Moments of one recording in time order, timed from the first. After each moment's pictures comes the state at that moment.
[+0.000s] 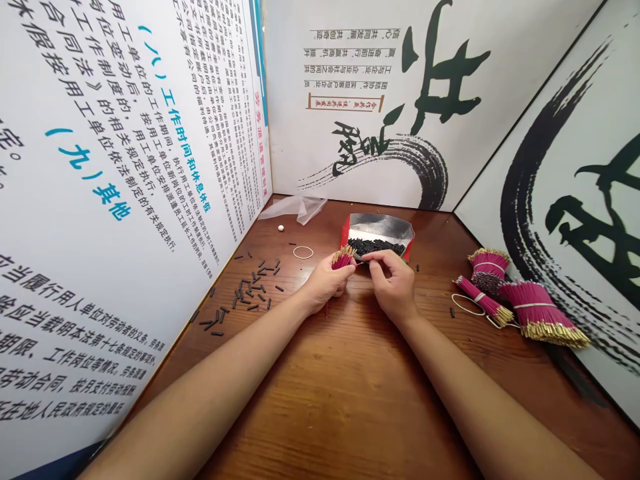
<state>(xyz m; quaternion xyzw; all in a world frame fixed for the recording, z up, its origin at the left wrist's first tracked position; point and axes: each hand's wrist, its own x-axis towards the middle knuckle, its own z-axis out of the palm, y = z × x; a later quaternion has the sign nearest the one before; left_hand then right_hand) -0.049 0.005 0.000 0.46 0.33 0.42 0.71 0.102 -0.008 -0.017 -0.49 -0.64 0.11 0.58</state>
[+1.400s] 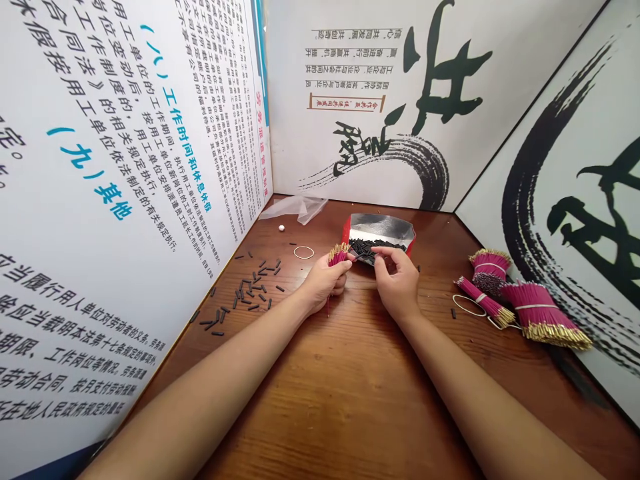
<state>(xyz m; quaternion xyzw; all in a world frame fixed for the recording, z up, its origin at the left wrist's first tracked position) -0.051 0.010 -0.005 0.43 0.33 0.44 0.72 0.107 0.001 -0.025 -0.54 -0.60 0.08 0.59</state>
